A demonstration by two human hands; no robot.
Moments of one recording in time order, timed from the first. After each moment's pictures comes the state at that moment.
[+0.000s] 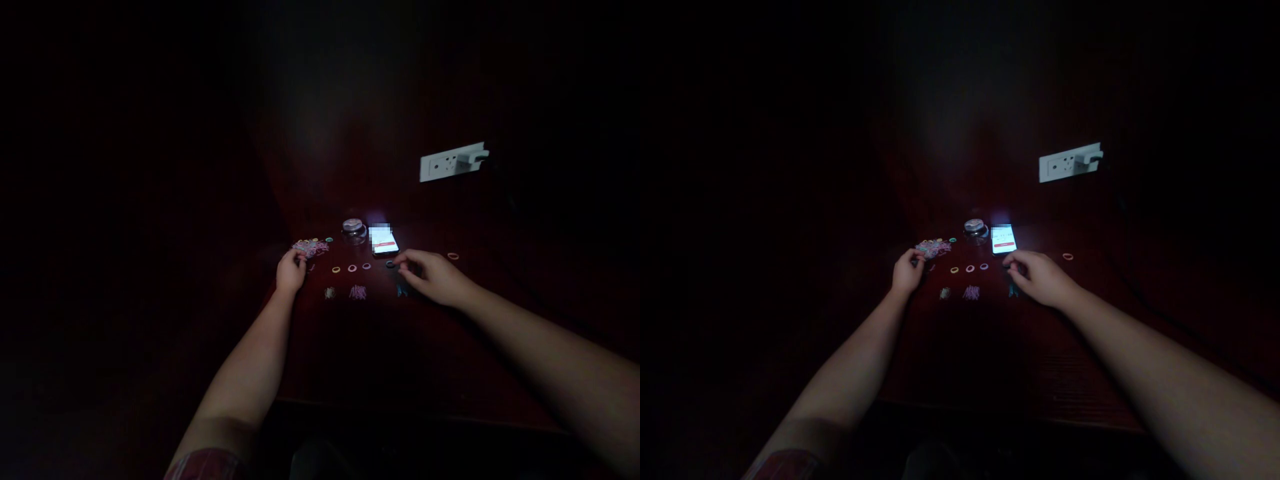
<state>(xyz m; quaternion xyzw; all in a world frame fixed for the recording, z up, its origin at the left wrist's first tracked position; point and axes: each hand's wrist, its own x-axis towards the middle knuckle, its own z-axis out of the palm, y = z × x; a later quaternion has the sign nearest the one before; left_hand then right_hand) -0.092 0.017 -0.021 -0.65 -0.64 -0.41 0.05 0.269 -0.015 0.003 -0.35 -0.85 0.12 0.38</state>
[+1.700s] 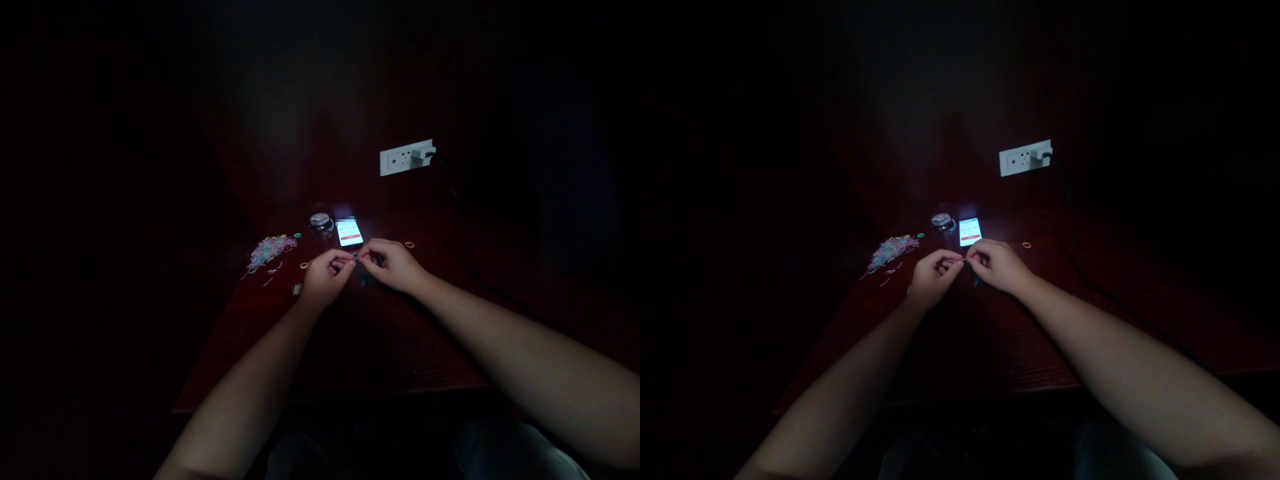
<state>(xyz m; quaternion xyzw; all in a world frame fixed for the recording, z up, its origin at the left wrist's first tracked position) 0.074 -0.042 0.001 -0.72 -0.42 -0.50 -0.23 0.259 -0.027 0.012 -0.31 -0.83 0.11 0.45</state>
